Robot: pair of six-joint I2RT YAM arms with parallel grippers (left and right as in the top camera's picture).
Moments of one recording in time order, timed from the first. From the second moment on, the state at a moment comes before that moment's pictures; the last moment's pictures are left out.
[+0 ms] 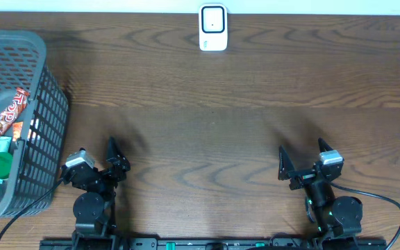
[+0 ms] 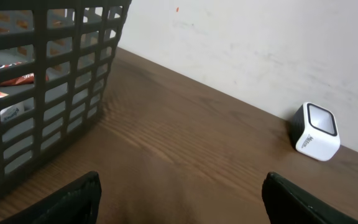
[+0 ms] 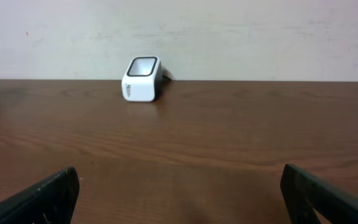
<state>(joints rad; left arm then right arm) -0.07 0.04 0.04 -0.13 -0.26 -0.38 0.13 0.02 0.01 -0.06 -0.11 0.11</state>
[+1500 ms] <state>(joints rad) 0.17 1.21 1.77 -1.31 0.01 -0.36 0.13 0.02 0.01 -0.06 -0.11 0.11</state>
